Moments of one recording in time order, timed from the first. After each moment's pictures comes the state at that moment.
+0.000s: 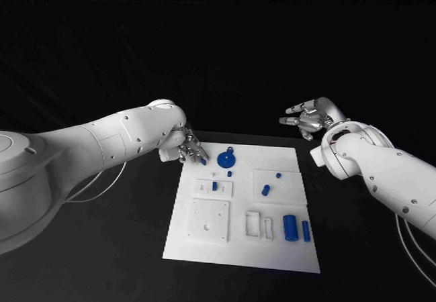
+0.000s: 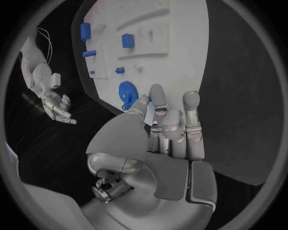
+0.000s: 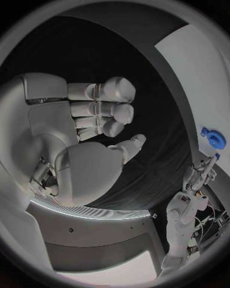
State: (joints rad) left arm 1.36 -0.37 -0.15 0.76 -0.82 0.26 -0.53; left_hand 1.20 0.10 0.03 -0.02 0.24 1.15 0.01 0.10 0.71 1.47 -0.07 0.57 0.25 1.41 -0.12 1.26 0.86 0.05 1.25 -0.13 0.63 1.31; right arm 1.06 -0.58 0.38 1.14 -1.20 -0.39 -0.16; right_hand 1.25 -0.07 0.10 -0.12 0.40 1.01 0.11 0.06 0.07 1.30 0.00 1.03 1.18 1.44 -0.07 0.82 0.93 0.10 1.47 -0.09 0.80 1.31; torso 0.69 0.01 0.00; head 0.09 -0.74
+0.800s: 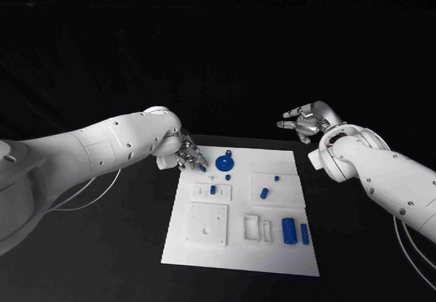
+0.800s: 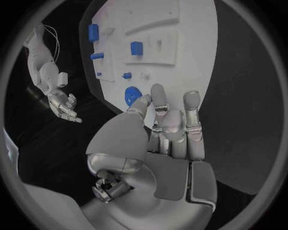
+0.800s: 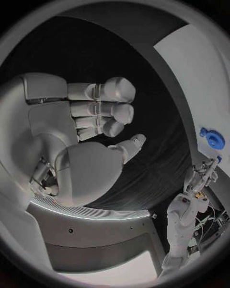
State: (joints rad) left arm 1.36 -0.44 -0.15 0.87 -0.74 0.23 -0.53; left_hand 1.20 0.10 0.07 -0.07 0.48 1.14 0.01 0.17 0.71 1.47 -0.07 0.57 0.25 1.41 -0.12 1.27 0.88 0.05 1.24 -0.12 0.63 1.31; right arm 1.06 -0.59 0.38 1.14 -1.20 -0.38 -0.17; right_hand 1.25 -0.07 0.10 -0.11 0.40 1.01 0.11 0.06 0.07 1.30 0.00 1.03 1.18 1.44 -0.07 0.82 0.93 0.10 1.47 -0.09 0.80 1.31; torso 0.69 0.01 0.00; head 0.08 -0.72
